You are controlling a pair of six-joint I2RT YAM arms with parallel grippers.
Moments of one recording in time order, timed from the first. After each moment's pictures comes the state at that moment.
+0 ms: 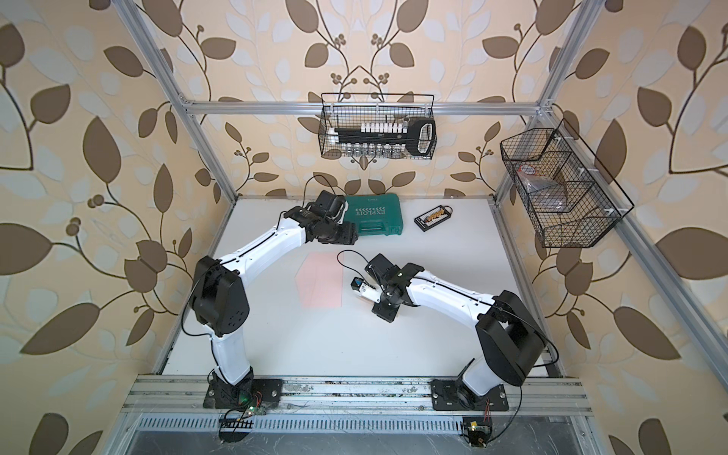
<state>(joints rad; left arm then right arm) -0.53 1.84 1.64 -0.72 0.06 -0.42 0.72 1.58 1.05 -0.79 -0.11 -0.32</state>
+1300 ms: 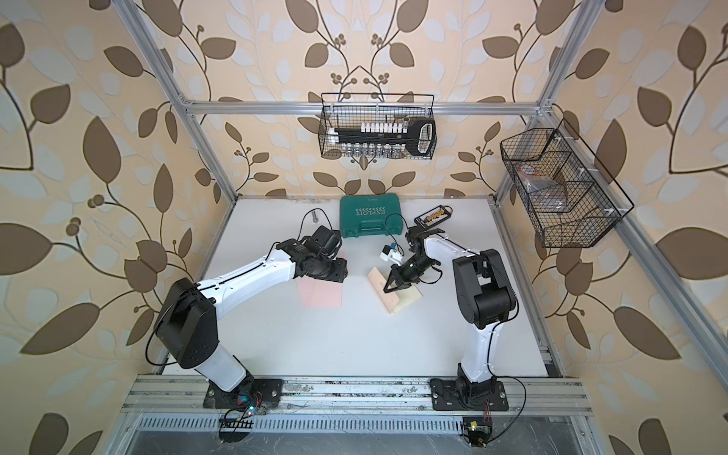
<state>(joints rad) -0.64 1.64 1.26 -0.69 0.02 -0.46 0.26 1.93 1.30 -0.97 -0.75 -0.20</state>
